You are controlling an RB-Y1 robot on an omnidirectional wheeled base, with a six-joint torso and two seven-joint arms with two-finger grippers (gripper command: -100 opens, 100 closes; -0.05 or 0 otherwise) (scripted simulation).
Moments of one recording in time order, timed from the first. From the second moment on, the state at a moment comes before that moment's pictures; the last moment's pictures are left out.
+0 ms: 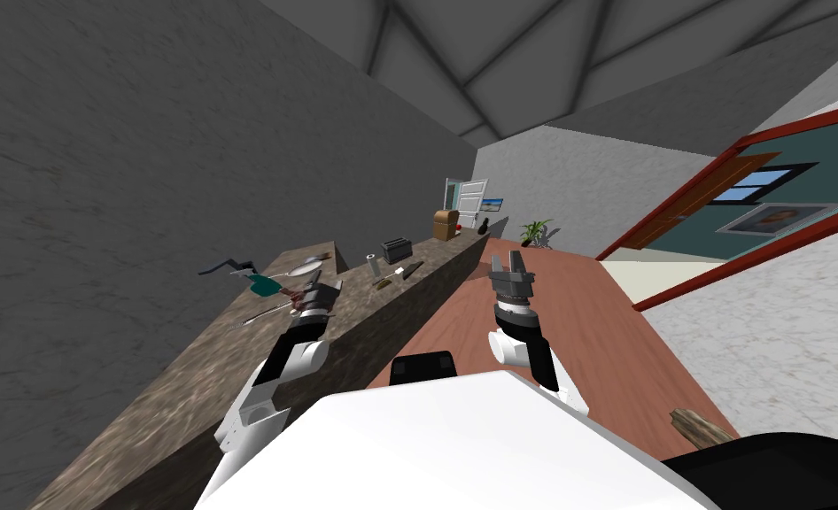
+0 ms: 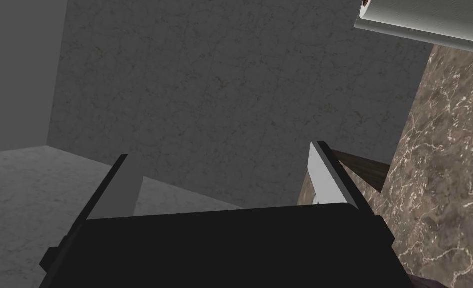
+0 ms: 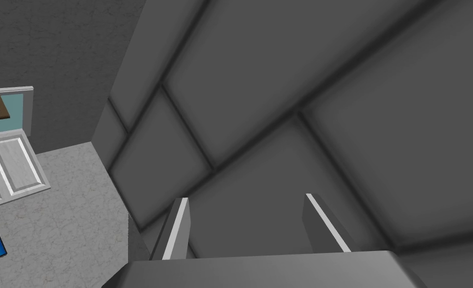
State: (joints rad) left arm 0.36 0.27 0.23 -2.09 0.26 -0.09 0.30; right arm 0.50 -0.04 -0.06 -2.30 -0.01 -0.60 -0.04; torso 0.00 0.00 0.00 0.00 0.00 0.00
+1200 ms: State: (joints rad) left arm 0.28 0.36 0.30 -2.01 0.36 0.23 0.38; right arm 0.50 -0.04 -0.06 -2.30 -0.01 -0.60 -0.04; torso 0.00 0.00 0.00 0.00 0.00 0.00
